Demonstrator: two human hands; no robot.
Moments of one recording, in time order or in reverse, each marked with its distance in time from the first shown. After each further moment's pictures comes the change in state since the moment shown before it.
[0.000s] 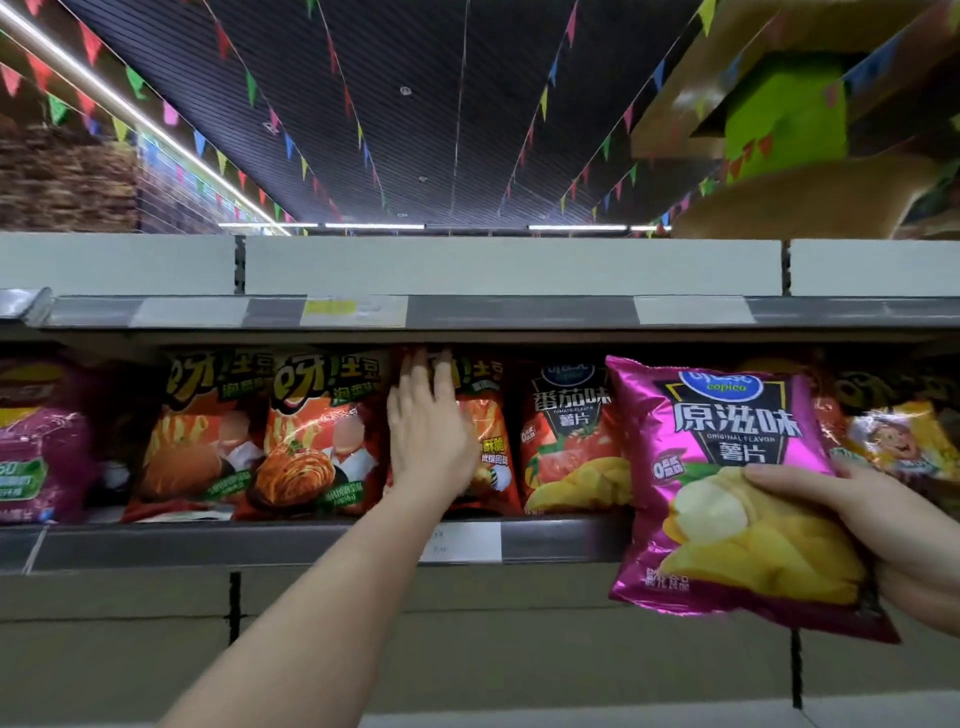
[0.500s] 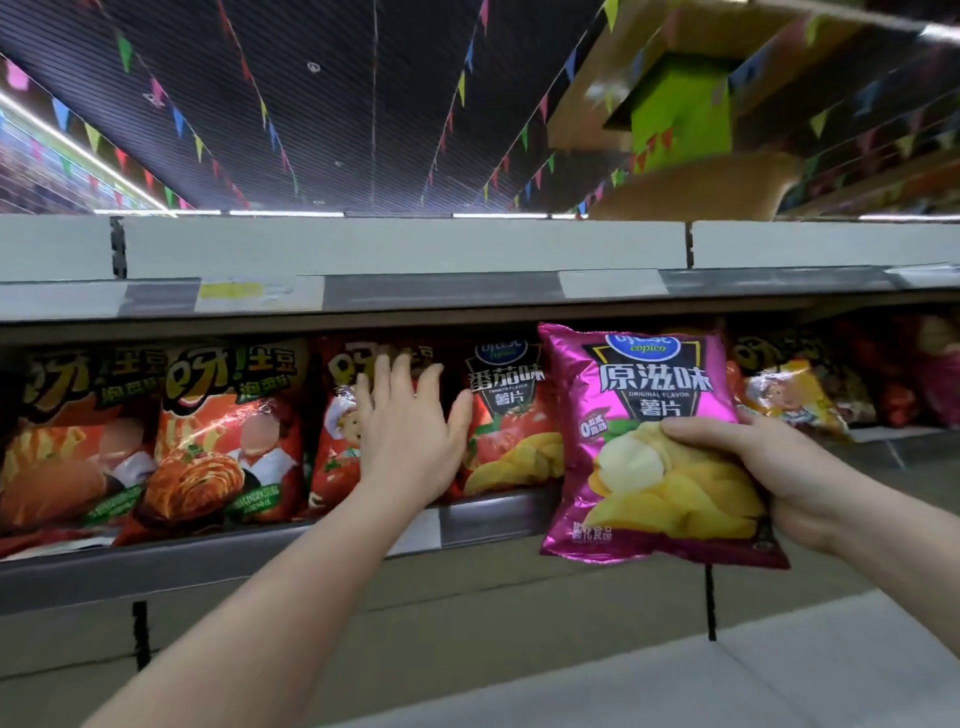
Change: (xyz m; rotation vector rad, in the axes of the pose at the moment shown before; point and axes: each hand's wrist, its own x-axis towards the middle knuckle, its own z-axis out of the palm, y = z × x) left_hand -0.015 0.026 0.002 -0.001 -0.066 0.214; right_hand 0.004 0.000 0.006 0.025 0.041 -0.050
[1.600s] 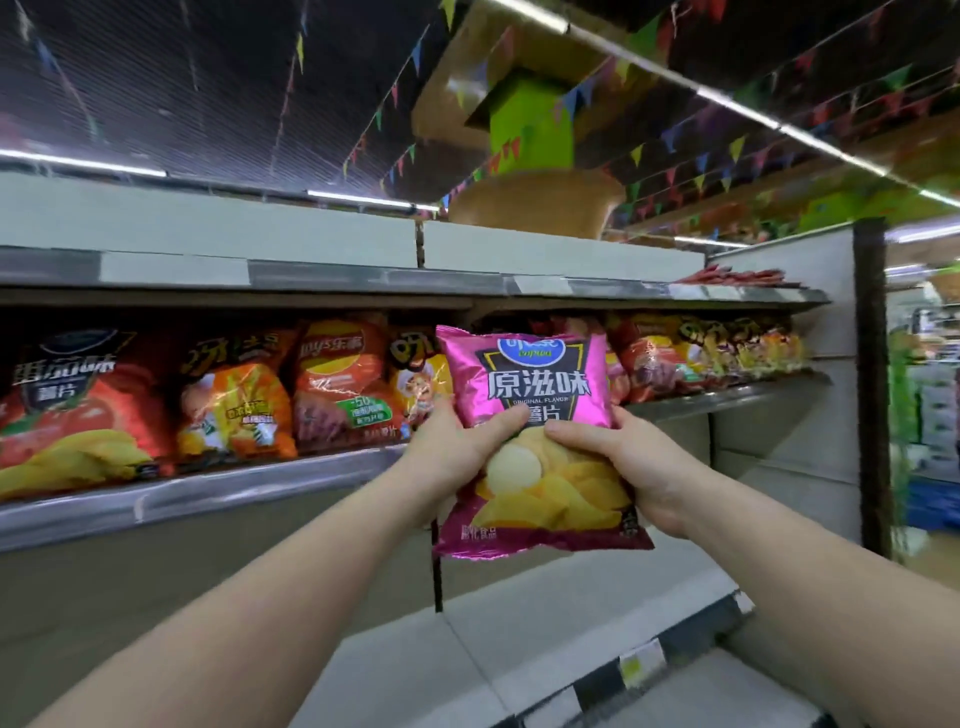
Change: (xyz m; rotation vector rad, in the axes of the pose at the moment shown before) left_hand -0.063 0.369 0.070 -1.219 -0.588 -0.143; right_hand -0.036 -0.006 -0.288 -0.012 0.073 0.022
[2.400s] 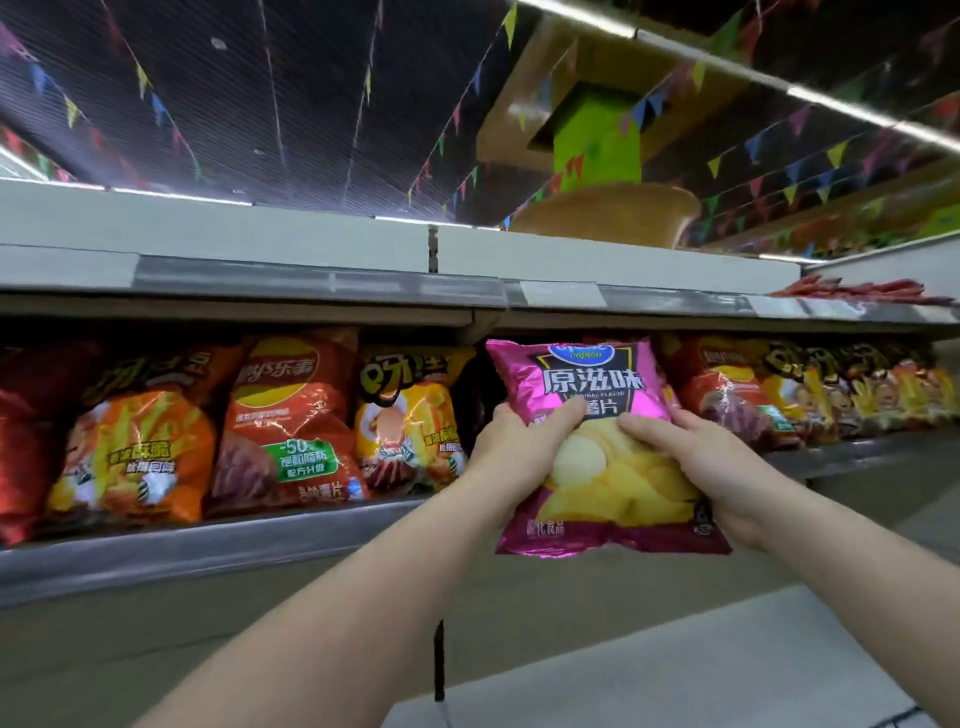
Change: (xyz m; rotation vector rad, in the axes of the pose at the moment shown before) left_hand 0.134 -0.011 0.081 0.138 0.174 -0.072; right_hand 0.149 0.018 -0.092 -0.111 0.036 -0.098
